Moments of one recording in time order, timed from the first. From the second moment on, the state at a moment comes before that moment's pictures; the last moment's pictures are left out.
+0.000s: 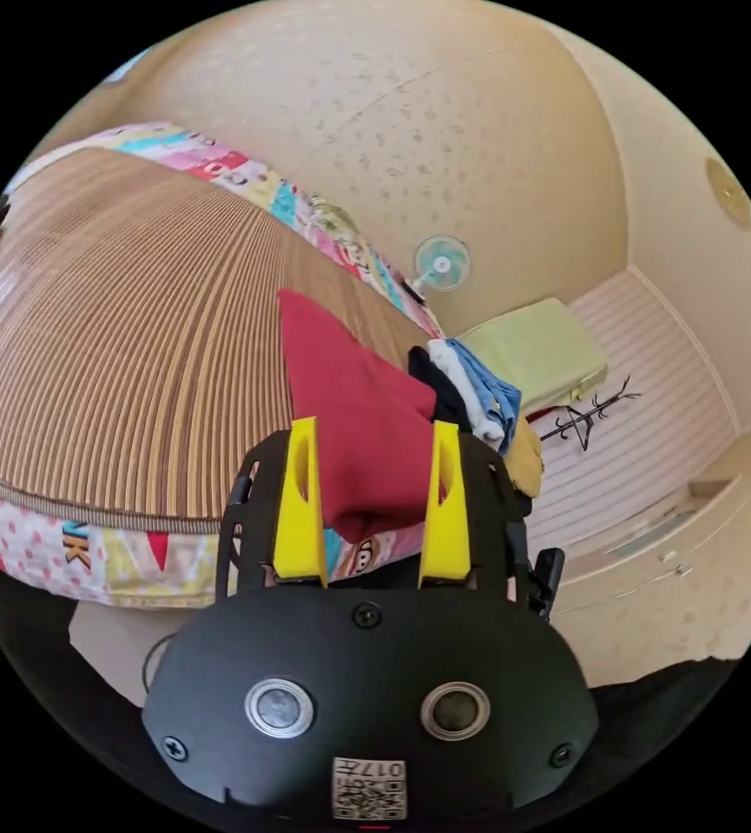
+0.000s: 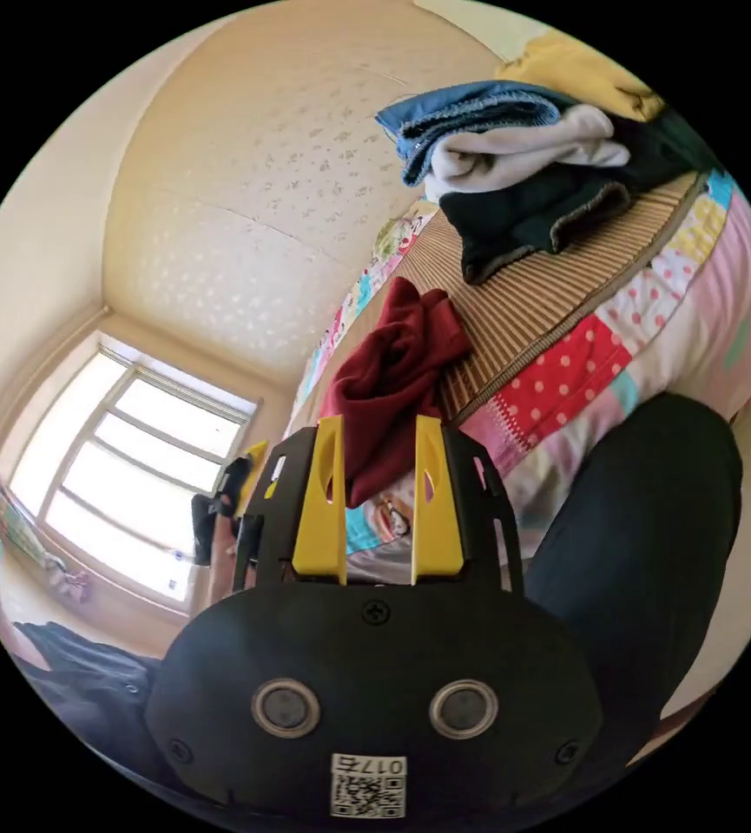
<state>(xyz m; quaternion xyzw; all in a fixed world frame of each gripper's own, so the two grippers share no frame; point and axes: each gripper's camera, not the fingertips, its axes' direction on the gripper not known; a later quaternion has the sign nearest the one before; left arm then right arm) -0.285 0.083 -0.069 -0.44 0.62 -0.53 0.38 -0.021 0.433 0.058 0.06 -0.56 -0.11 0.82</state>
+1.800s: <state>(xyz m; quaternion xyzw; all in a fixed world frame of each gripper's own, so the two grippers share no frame) -0.374 0.103 -0.174 -0.42 0.75 -0.40 0.32 -0.327 0.431 0.056 0.09 -0.35 -0.39 0.84</state>
